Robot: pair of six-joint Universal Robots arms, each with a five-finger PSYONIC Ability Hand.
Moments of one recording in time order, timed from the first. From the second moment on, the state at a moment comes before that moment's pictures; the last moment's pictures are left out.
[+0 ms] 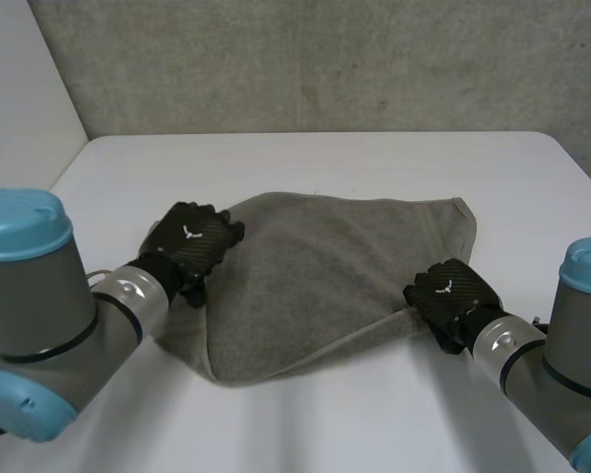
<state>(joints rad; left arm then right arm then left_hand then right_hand) 4.28 -1.90 -1.66 3.27 -1.40 3.66 1.91 -1.24 1.84 -0.15 1.37 2.44 0.40 0.41 0.41 0.40 0.23 0.97 1.16 1.19 1.19 0.98</state>
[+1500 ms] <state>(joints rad) 4.51 -2.20 -1.52 3.19 -1.19 4.04 1.91 -1.20 1.84 -0.15 1.34 2.43 0.73 0.81 0.81 0.81 0.64 0.97 1.16 1.18 1.19 0.98</state>
